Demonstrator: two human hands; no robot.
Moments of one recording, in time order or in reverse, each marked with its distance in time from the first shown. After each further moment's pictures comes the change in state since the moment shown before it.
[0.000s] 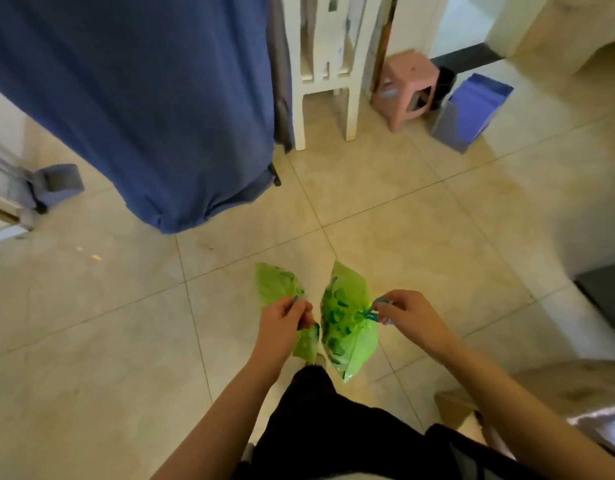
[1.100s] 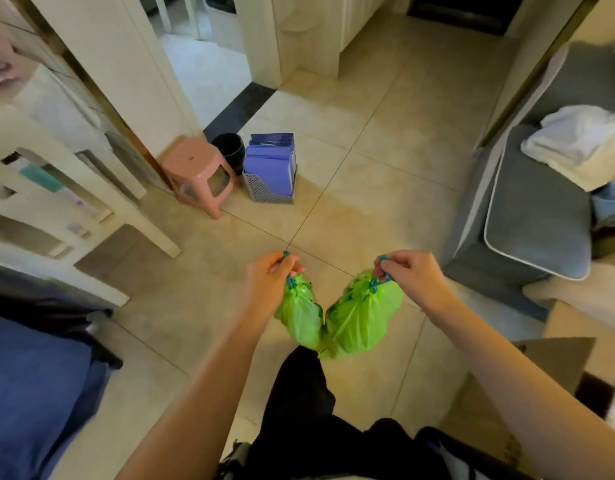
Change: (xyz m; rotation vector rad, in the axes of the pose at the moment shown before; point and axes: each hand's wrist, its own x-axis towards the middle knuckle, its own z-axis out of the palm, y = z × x) left_hand 0.332 0.315 0.587 0.325 -0.583 0.323; right_hand 0.259 0.084 -0.555 0.462 0.712 0.150
